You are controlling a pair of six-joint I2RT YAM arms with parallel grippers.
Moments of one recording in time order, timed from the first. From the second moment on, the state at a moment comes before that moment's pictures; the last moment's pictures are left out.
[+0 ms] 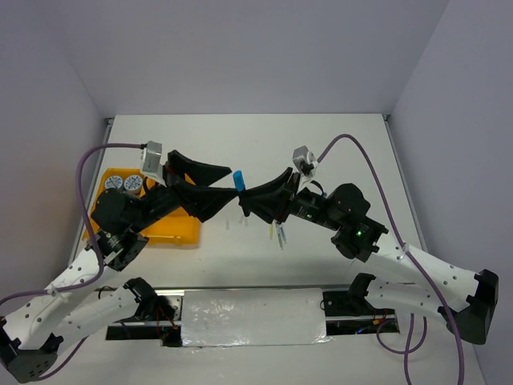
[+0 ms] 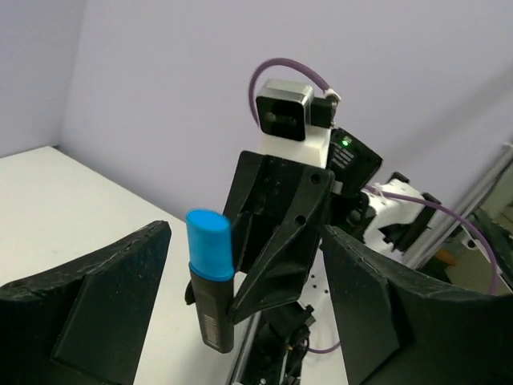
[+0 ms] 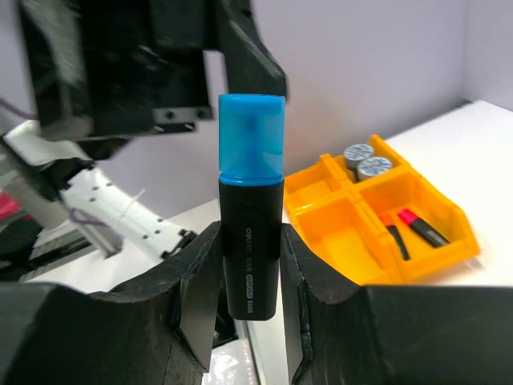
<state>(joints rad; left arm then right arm) -0.70 0.76 0.84 0.36 0.39 -0.64 0.92 0.91 0.80 0.38 -0.33 0.42</state>
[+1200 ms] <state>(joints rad) -0.74 1.02 1.21 -0.28 0.08 -0.48 1.07 1.05 1.06 0.02 0.20 0.23</state>
